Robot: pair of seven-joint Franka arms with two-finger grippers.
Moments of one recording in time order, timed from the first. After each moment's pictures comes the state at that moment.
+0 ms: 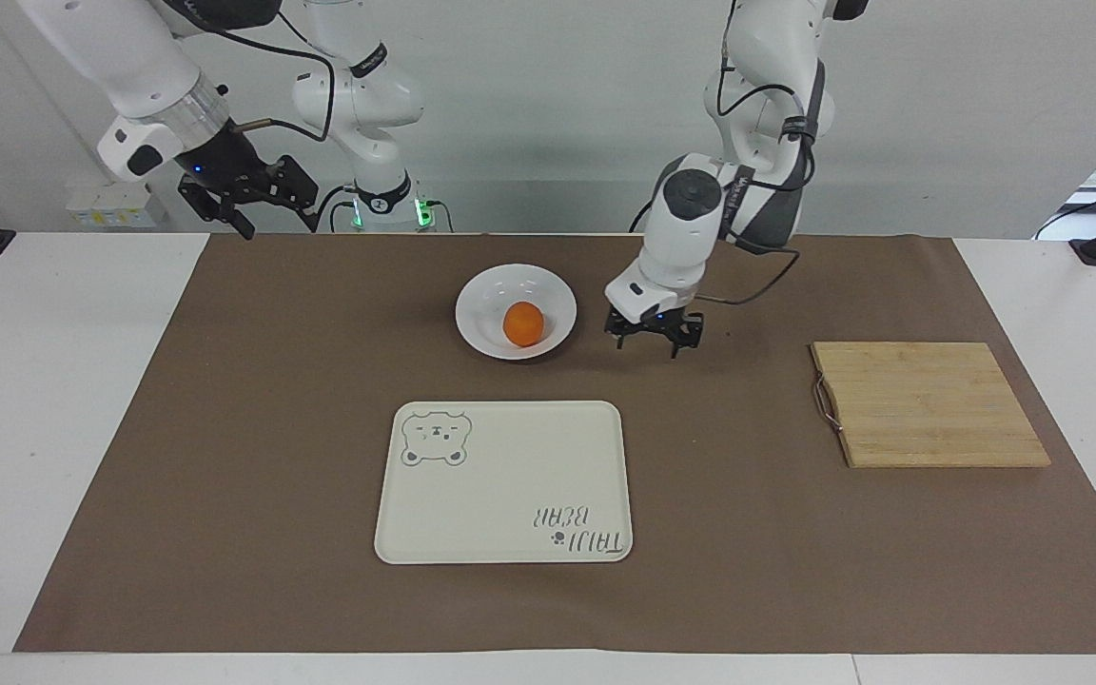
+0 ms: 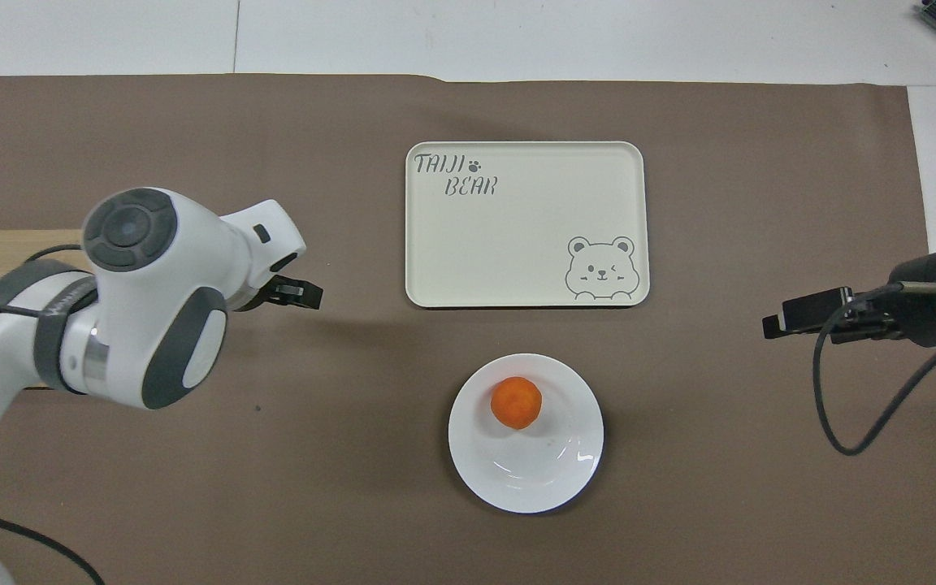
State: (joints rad) left arm -0.30 0.12 0.00 -1.99 -0.01 2.15 -0.04; right arm 0.05 -0.10 -0.10 -1.85 0.33 1.60 -0.07
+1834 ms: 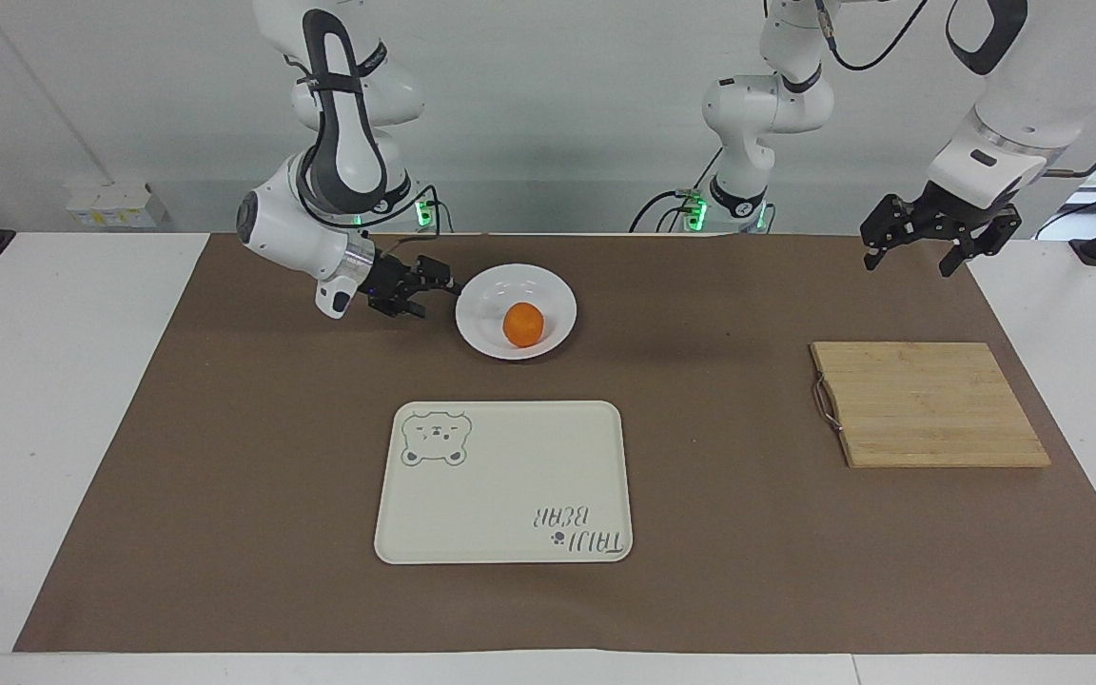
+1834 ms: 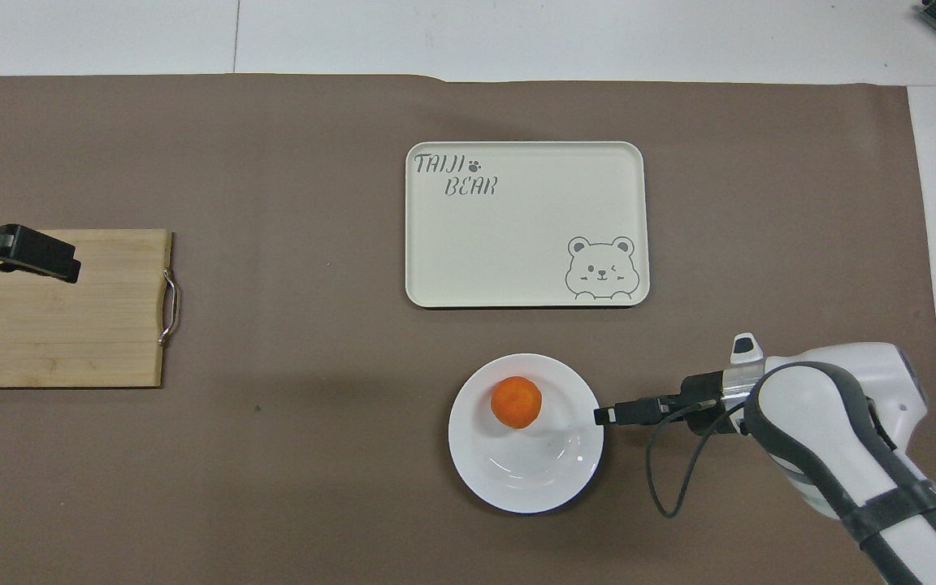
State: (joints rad) left arm -0.06 0.04 -0.01 -1.49 0.00 1.48 0.10; right arm 0.17 -0.06 -0.09 -2.52 0.96 2.08 -0.62
